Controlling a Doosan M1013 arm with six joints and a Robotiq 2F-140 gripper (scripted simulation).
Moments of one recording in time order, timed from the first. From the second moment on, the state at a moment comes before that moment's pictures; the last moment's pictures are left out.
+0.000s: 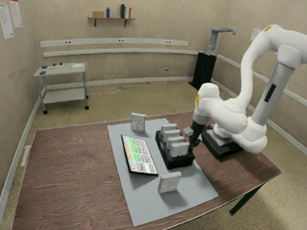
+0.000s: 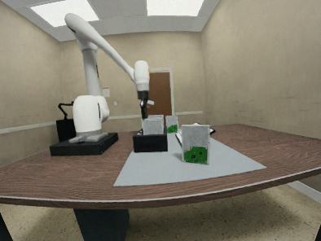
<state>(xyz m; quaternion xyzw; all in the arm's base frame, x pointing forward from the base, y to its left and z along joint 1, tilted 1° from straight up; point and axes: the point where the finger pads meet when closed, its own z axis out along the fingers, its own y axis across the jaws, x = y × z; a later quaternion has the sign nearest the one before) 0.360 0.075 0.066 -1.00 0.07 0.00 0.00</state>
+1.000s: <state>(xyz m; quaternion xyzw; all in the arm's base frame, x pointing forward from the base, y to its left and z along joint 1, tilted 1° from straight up) 0.361 0.075 0.081 -1.00 0.07 0.00 0.00</state>
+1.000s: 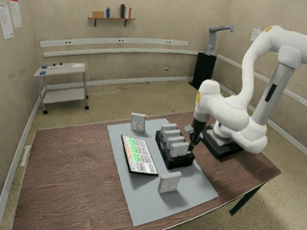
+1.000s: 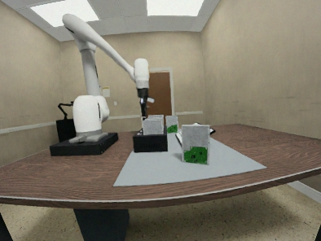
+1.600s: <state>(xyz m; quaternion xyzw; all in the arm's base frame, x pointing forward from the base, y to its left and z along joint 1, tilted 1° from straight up) 0.361 0.075 0.141 -1.00 0.07 0.00 0.00</state>
